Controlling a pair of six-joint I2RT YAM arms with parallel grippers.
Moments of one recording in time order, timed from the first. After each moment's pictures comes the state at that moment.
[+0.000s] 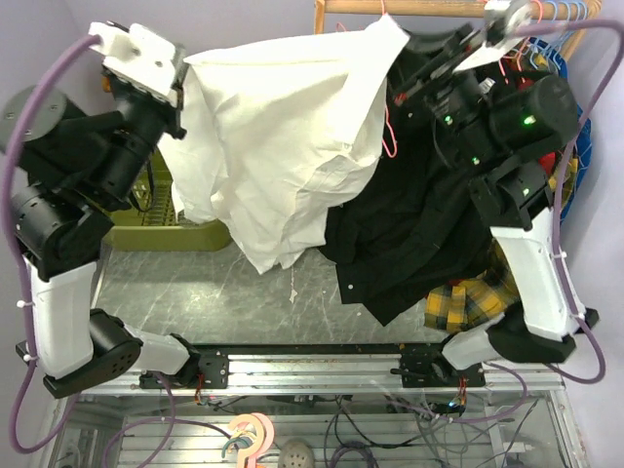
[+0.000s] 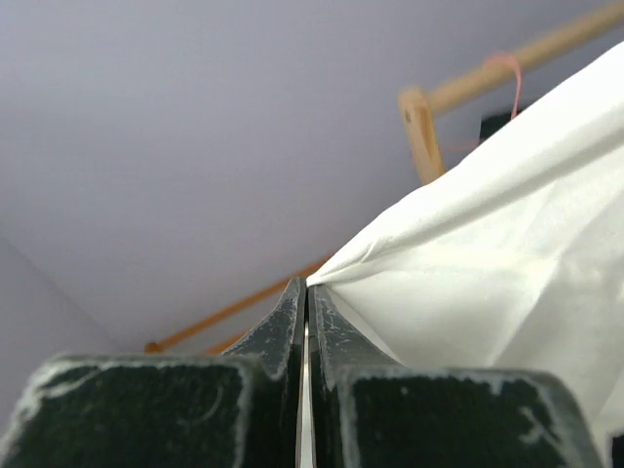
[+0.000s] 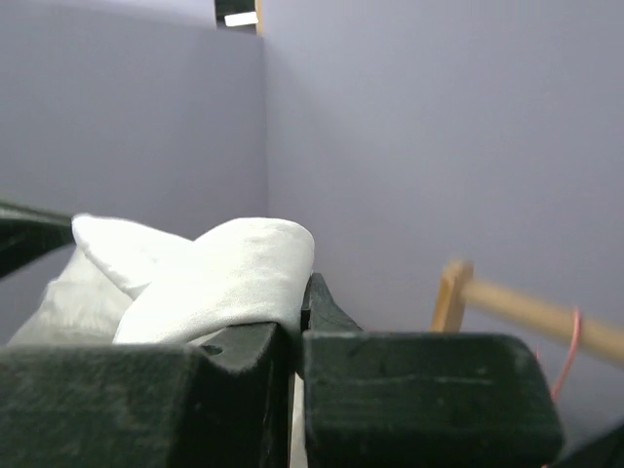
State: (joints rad) left arm -0.69 1.33 2.35 -0.80 -0.32 0.47; right arm 0.68 1.41 2.08 -0.17 -0.09 0.02
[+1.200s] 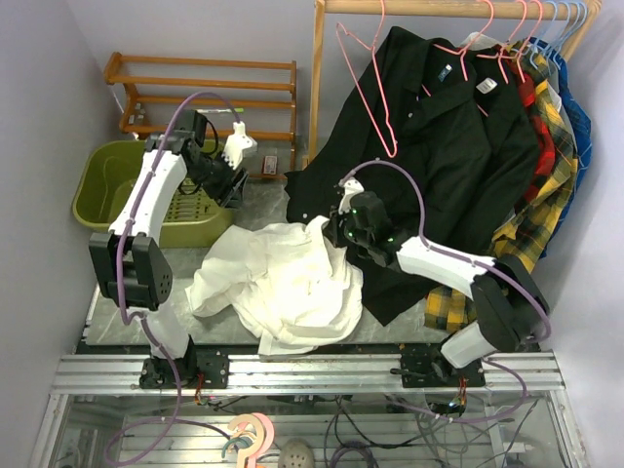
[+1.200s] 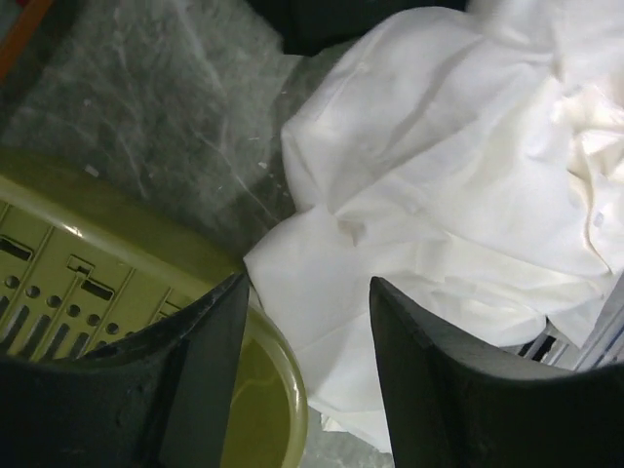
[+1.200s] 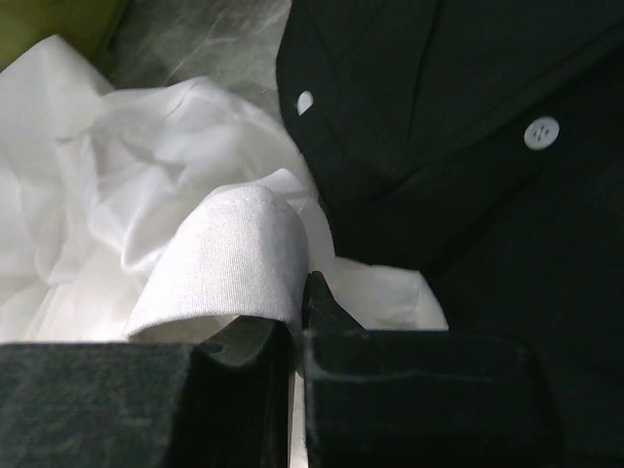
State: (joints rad) left arm -0.13 1.77 1.71 -1.11 0.56 0.67; right arm 0.66 1.49 0.86 0.11 -0.03 0.30
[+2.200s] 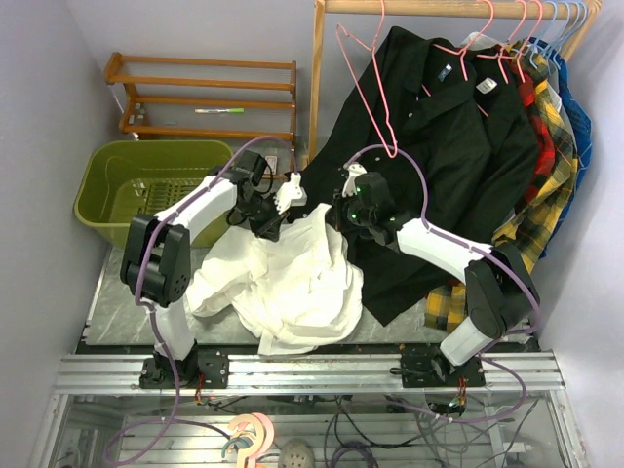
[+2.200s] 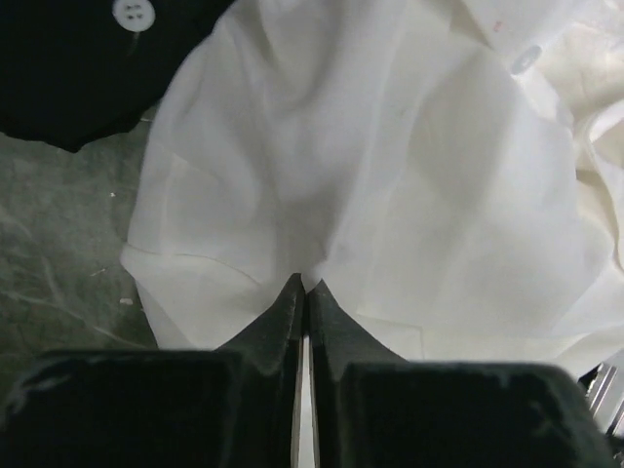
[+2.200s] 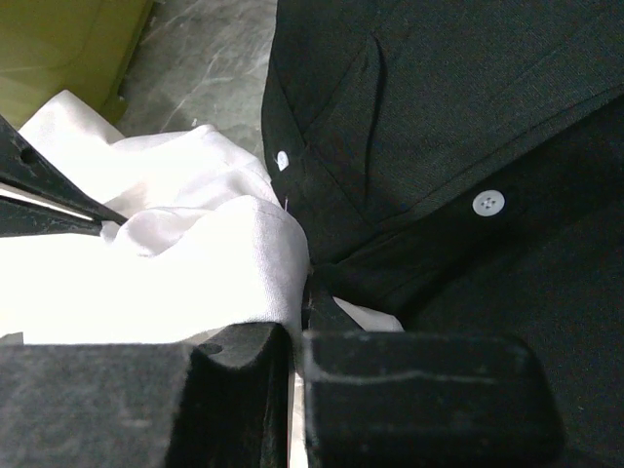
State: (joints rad) left arm -0.39 1.82 1.42 -0.84 0.57 0.75; right arm 0.57 1.61 1.03 0.02 -0.15 0.32
